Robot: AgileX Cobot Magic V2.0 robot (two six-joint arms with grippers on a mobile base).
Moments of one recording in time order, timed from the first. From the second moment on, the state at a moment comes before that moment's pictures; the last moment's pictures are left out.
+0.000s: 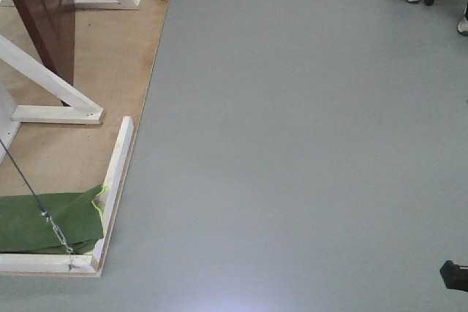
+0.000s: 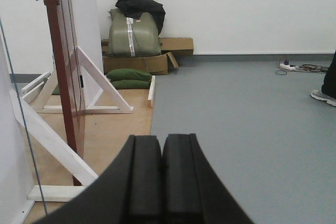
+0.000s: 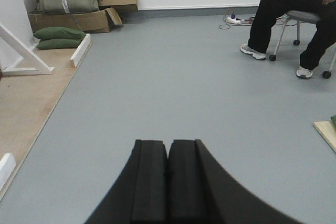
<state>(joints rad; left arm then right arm) -0.01 -0.01 0.03 -0.04 0.10 -0.04 -0.08 -0.01 0.03 0.06 0.28 -0.05</state>
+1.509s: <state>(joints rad) -0.01 -0.01 0.03 -0.04 0.10 -0.04 -0.08 -0.01 0.03 0.06 0.28 -0.05</state>
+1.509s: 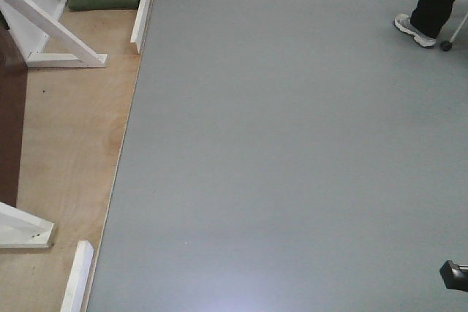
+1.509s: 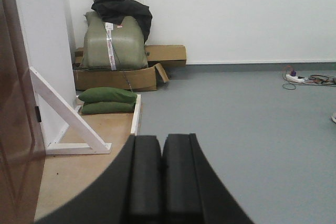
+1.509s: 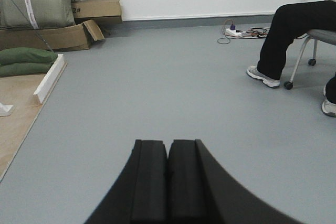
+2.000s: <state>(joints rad) -0.01 -0.01 0.03 -0.04 0.10 -0.04 -0.08 -0.01 0.03 0.06 0.28 -0.05</state>
